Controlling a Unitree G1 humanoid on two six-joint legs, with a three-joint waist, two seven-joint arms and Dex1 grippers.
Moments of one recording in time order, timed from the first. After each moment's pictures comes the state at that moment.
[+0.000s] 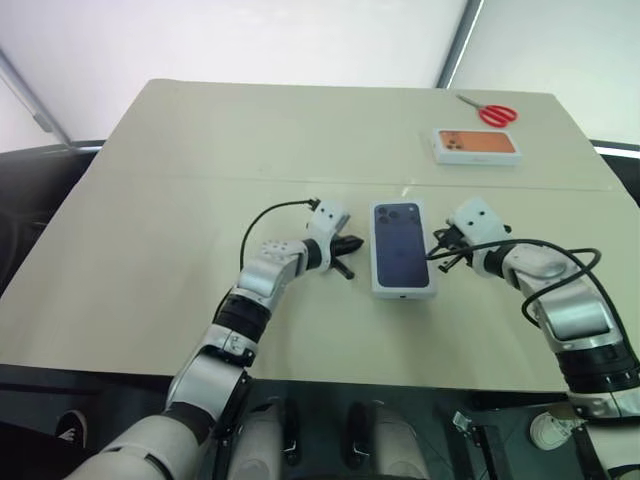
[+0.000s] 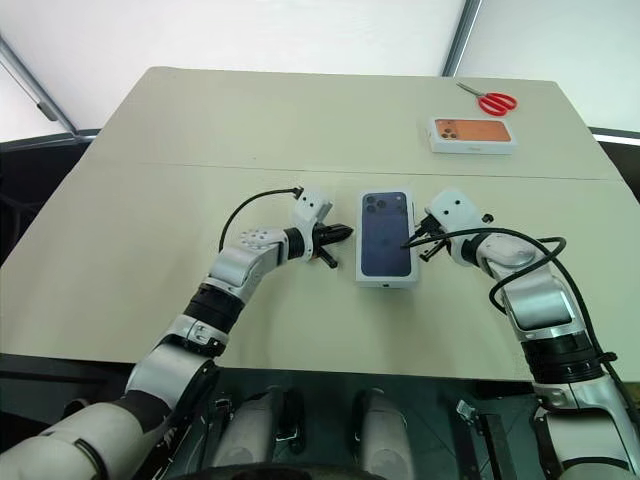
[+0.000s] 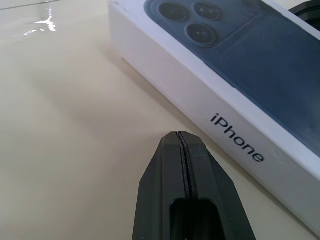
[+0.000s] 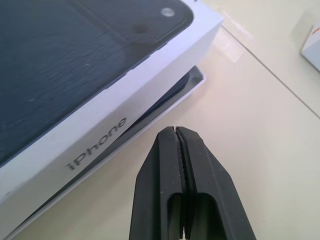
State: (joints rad) left arm -0.78 0.04 -0.18 0.52 -0.15 0.46 -0.62; right arm -0.41 -0.73 0.05 -0.04 0.08 0.56 0.58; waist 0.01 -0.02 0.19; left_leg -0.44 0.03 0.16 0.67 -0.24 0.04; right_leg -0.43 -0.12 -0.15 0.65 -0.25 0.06
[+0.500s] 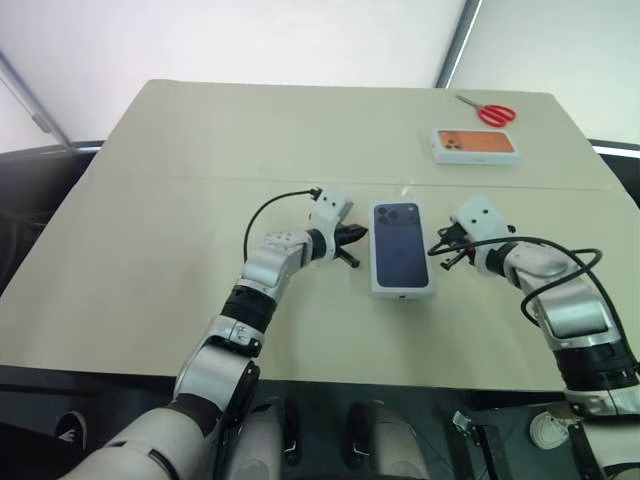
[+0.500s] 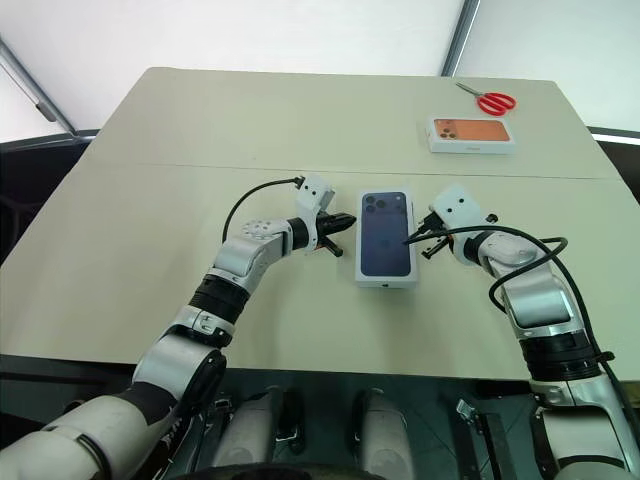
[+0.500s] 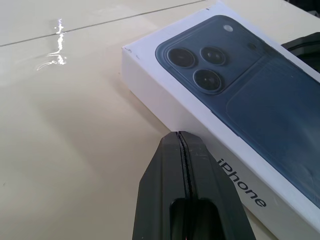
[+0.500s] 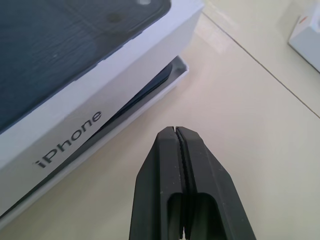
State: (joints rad) left arm -0.83 0.00 -0.13 0.57 -0.16 0.45 -0.60; right arm -0.42 -0.70 0.02 -0.03 0.07 0.58 0.57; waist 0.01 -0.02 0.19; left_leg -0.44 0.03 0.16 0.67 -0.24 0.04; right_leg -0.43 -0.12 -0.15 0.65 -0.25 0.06
